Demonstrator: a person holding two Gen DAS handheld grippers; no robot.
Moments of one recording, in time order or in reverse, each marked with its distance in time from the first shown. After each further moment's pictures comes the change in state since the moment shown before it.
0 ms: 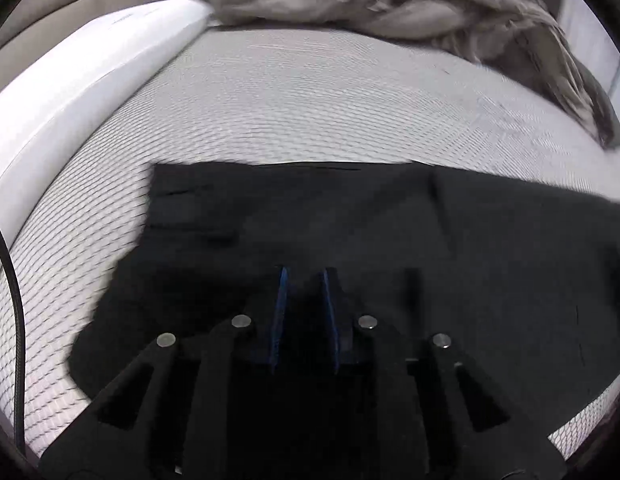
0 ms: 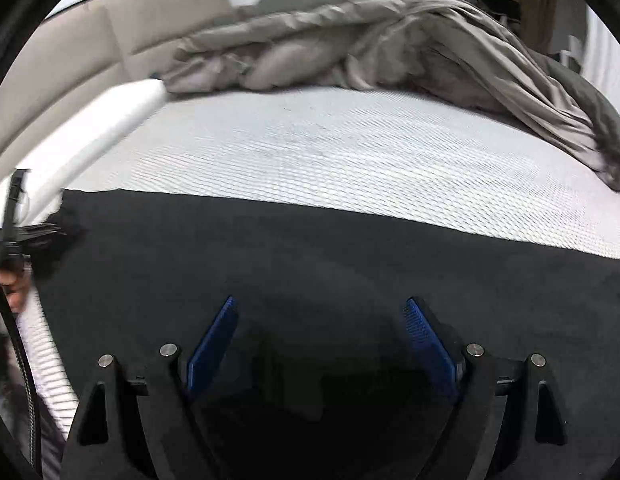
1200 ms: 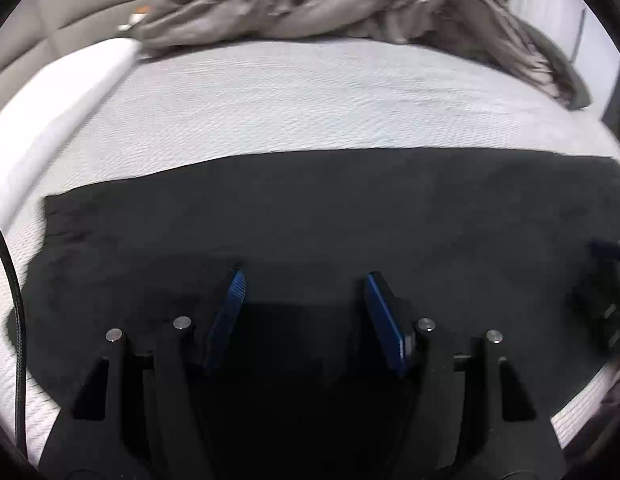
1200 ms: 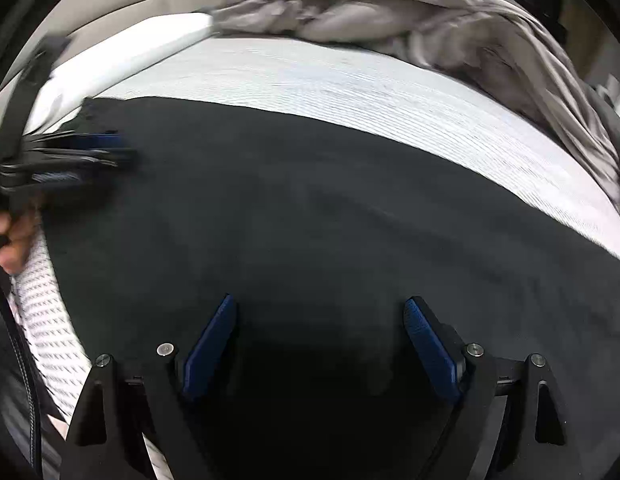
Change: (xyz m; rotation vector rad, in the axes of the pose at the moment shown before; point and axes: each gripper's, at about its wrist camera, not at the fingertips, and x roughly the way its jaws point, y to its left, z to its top) left arm -0.004 -0.143 -0.036 0.166 -0.027 -0.059; right arm 0.015 0.049 -0.046 -0.155 0.120 -0.039
